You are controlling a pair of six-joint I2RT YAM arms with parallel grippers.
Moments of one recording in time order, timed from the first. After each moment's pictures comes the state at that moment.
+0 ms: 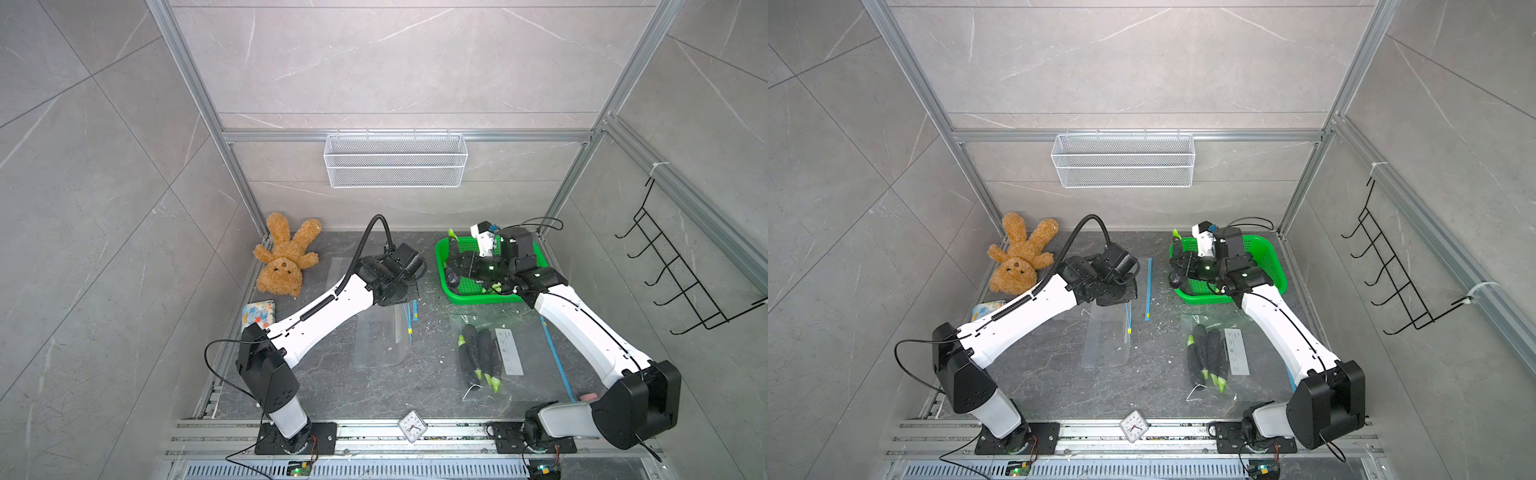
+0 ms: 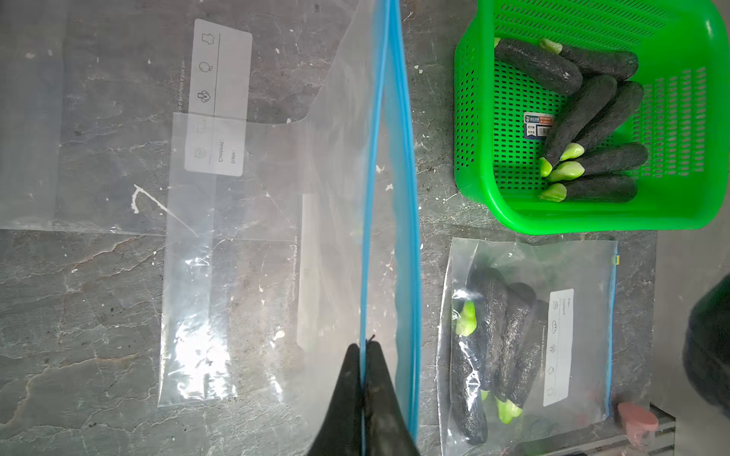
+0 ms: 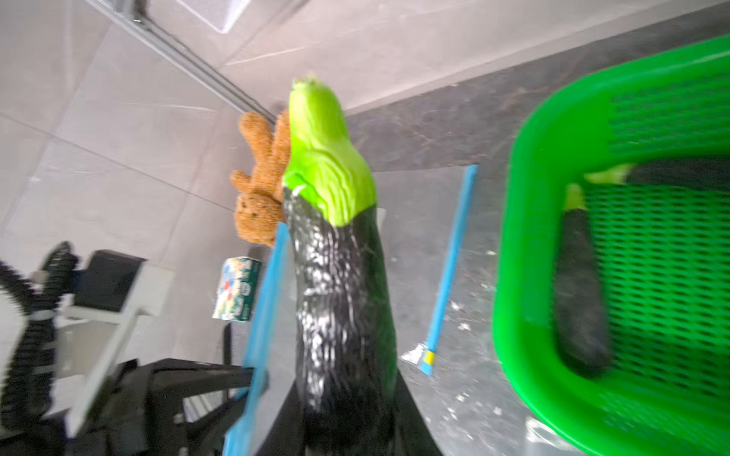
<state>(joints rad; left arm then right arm) -0.84 1.67 1.64 -1.00 -0.17 -0.86 0.35 1.40 1.22 -0.31 -0.49 0.57</state>
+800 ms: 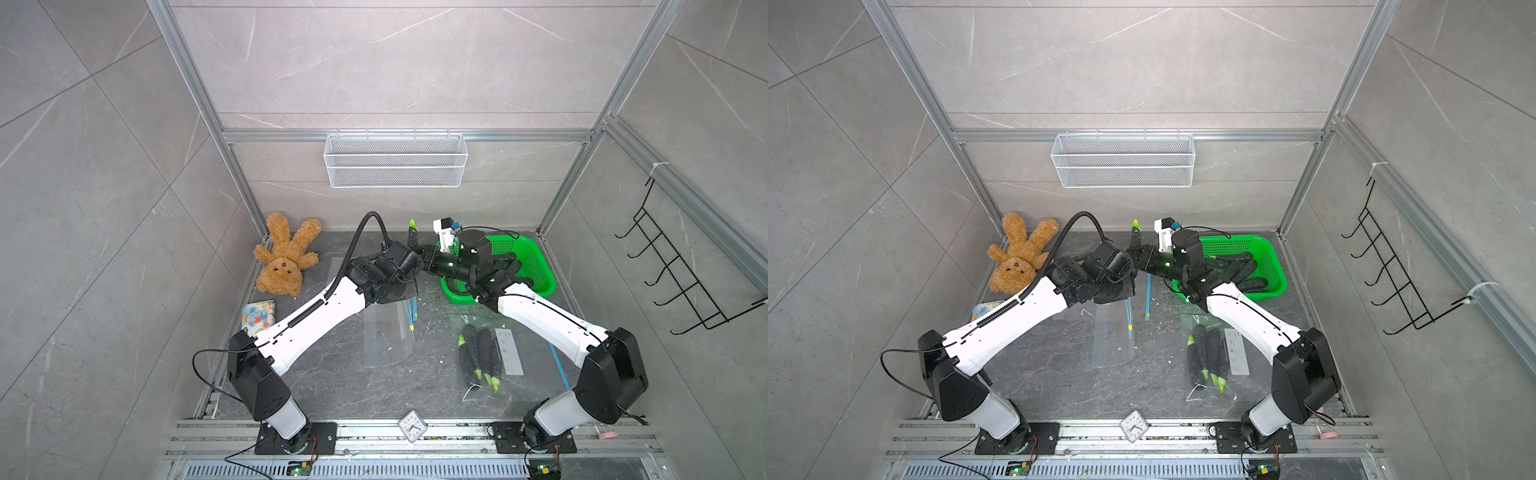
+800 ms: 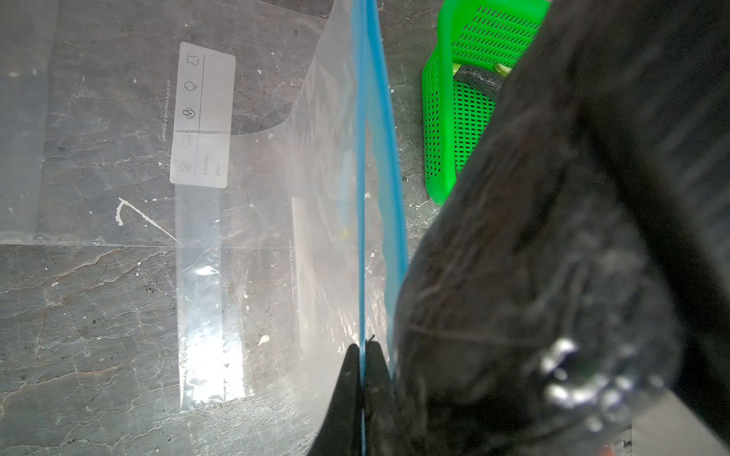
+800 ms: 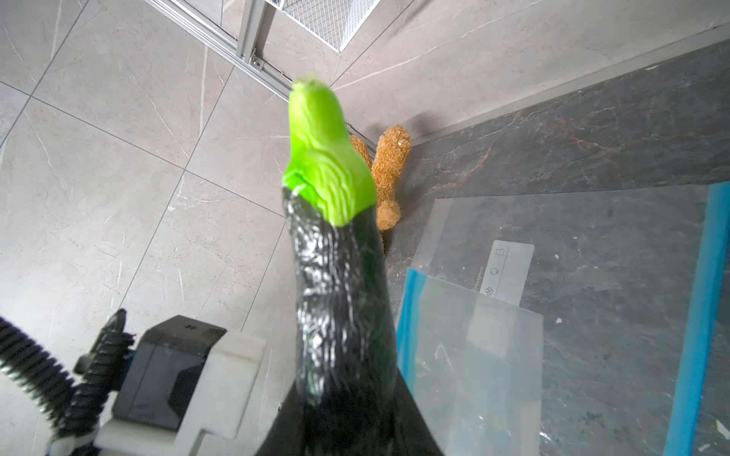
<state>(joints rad) -0.84 1.61 1.62 -0.96 -0.15 -0.85 0.55 1.55 1.24 0.08 -0.41 0.84</state>
